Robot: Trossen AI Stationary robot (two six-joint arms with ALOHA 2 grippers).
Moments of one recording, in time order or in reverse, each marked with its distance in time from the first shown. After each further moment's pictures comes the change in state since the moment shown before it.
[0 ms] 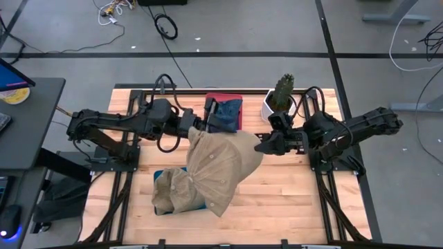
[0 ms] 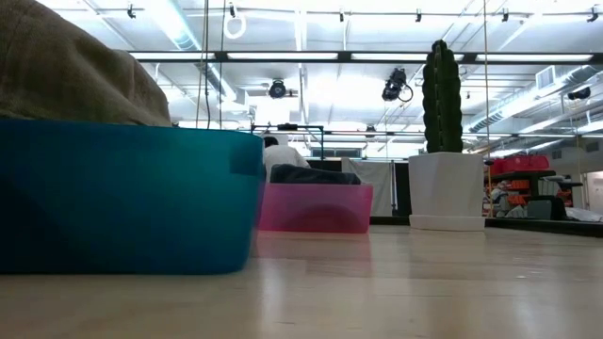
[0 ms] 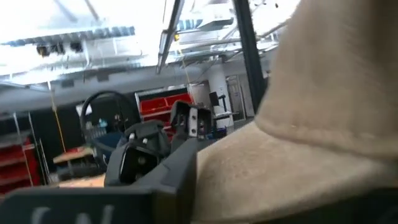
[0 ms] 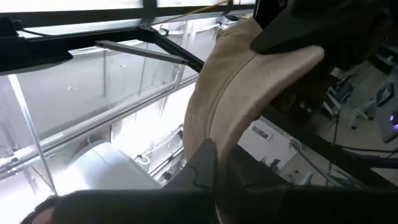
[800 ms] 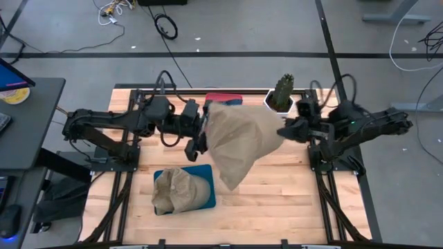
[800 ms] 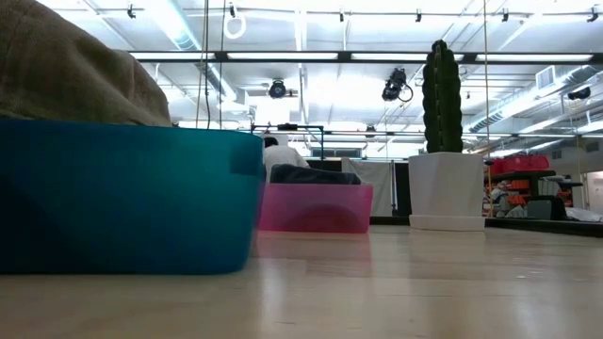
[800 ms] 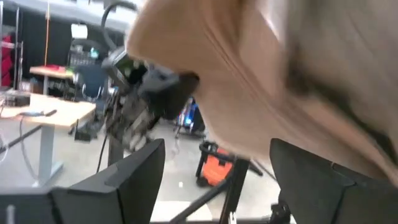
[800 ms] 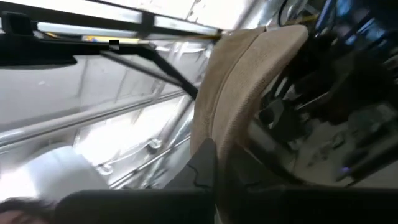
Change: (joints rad) left arm 0.012 -0.065 -0.003 -0.181 -0.043 -0.380; right arm 0.000 -0.238 0.002 -0.269 0.098 -0.193
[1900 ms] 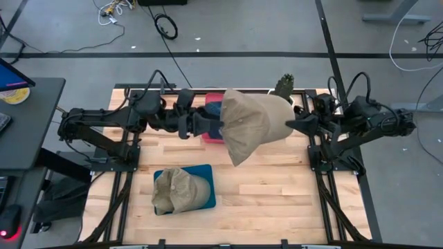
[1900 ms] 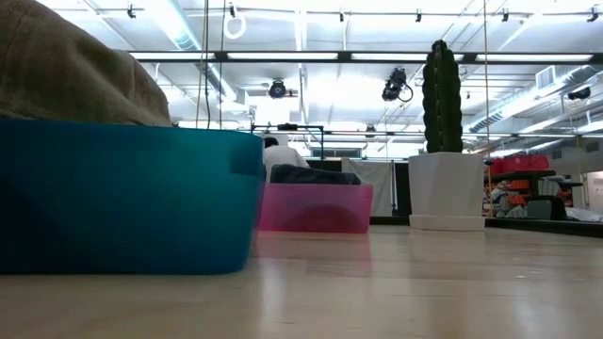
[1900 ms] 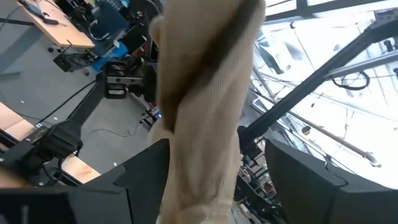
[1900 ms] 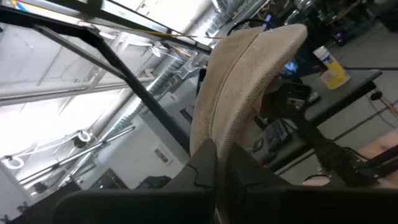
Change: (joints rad) left arm 0.021 -0.064 0.001 -0.077 -0.100 -0.655; right arm 0.002 -0.195 -0.001 -0.377 0.171 -0.219
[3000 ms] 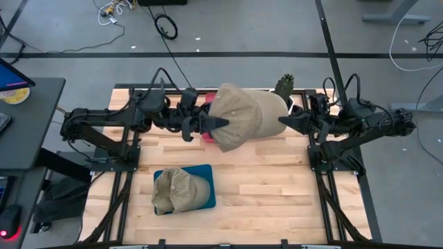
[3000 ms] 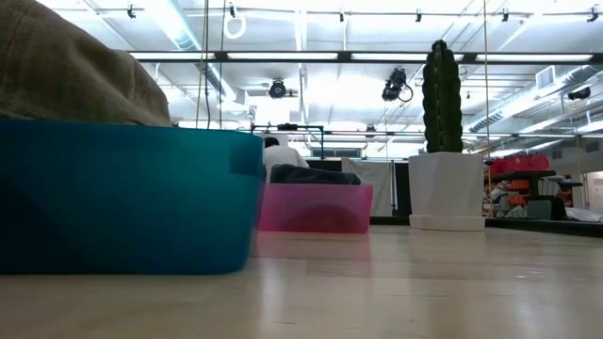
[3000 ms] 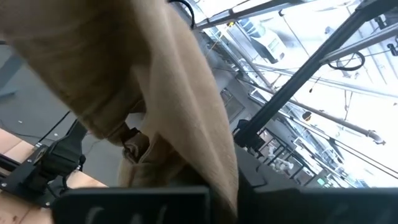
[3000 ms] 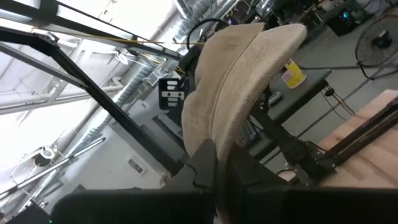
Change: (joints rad) left arm 0.024 0.033 0.000 0.061 0.060 0.107; right arm -0.002 0.018 0.000 -0.059 0.126 0.022
